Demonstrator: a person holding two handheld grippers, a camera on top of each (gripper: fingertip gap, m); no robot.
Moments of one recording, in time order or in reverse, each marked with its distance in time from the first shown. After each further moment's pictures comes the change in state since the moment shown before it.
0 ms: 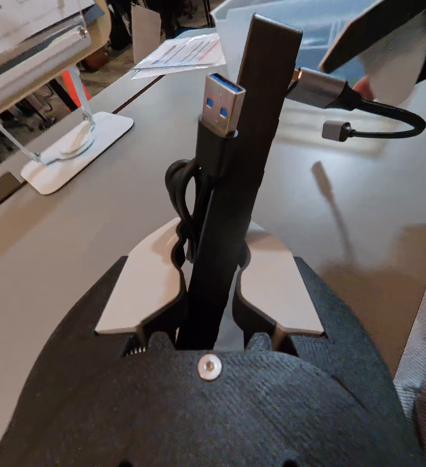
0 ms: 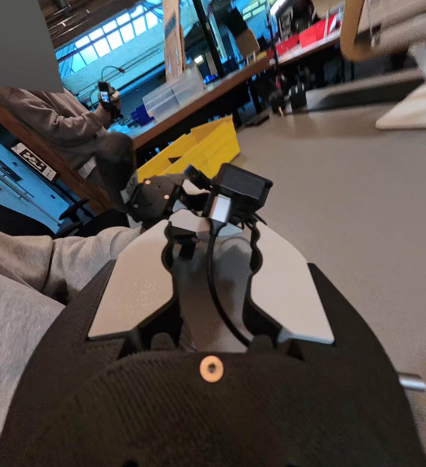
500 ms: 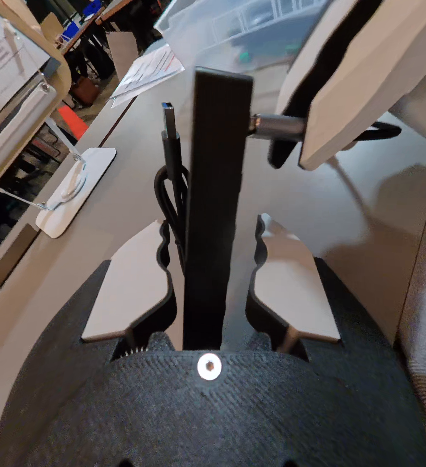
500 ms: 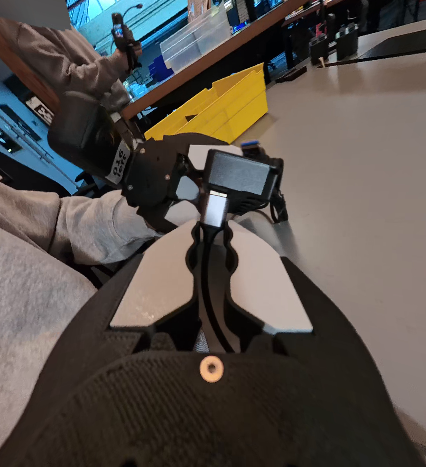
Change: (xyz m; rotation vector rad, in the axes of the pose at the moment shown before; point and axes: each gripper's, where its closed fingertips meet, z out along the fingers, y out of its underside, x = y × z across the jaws) left arm 0.036 -0.006 0.006 -0.018 0.021 0.257; right arm -0.014 0.044 0.014 -0.133 -0.098 -0.031
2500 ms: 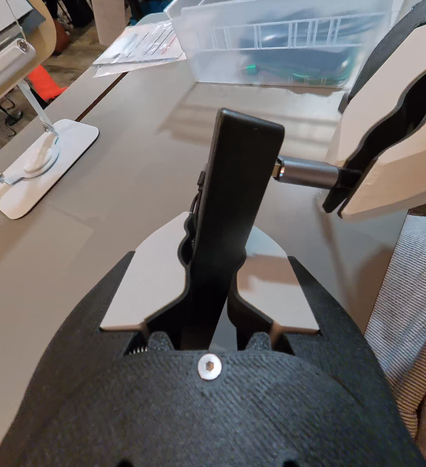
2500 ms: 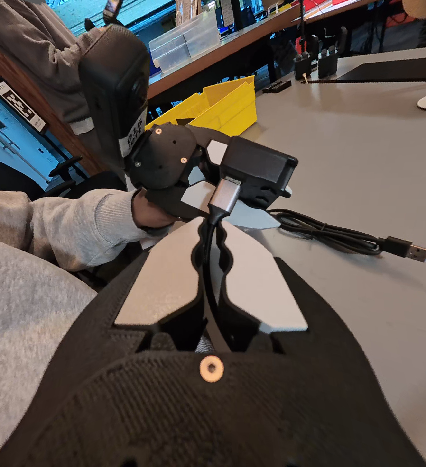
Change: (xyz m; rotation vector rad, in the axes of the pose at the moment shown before) left arm -0.008 -0.020 0.006 -0.049 0.069 -0.208; right arm -0.012 -0.013 -0.008 0.000 0.078 -0.067
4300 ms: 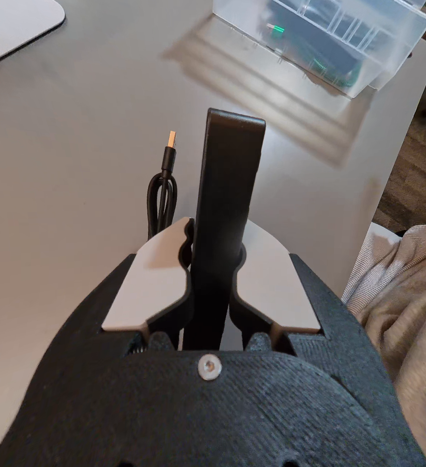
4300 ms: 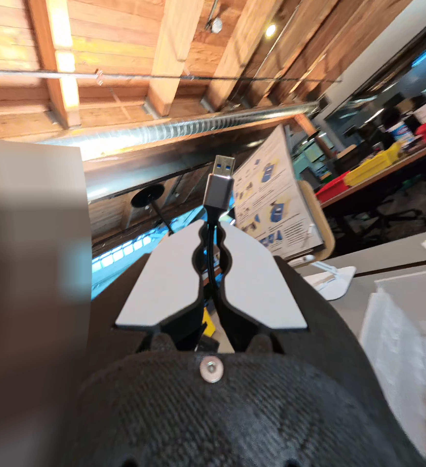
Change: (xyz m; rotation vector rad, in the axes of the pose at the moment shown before) left arm -0.048 0.035 -0.011 -0.158 0.224 -0.349; right arm 0.085 -0.192 -0.305 0.939 0.205 0.212
